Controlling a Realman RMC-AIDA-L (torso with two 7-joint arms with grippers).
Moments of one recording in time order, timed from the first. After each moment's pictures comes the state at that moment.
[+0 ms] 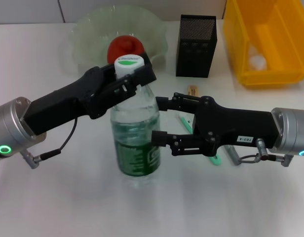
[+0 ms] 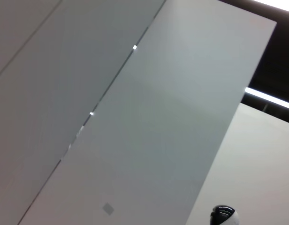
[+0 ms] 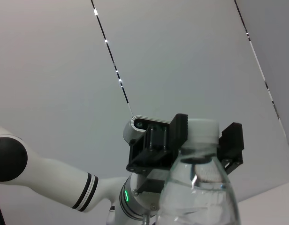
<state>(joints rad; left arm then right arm) -0.51 -2.07 1.01 0.30 1.30 1.86 -1.35 0.48 2.08 -1.30 -0.50 -1.31 -1.64 1.24</state>
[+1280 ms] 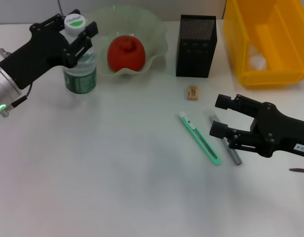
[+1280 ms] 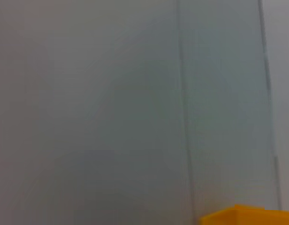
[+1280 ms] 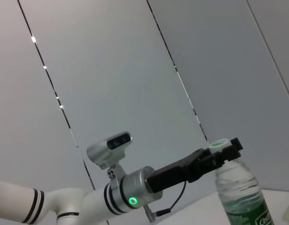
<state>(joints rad) -0.49 -2.07 0.84 0.40 1.28 1.33 -0.80 0.31 2.05 -1.07 -0.53 -1.41 -1.71 1.26</state>
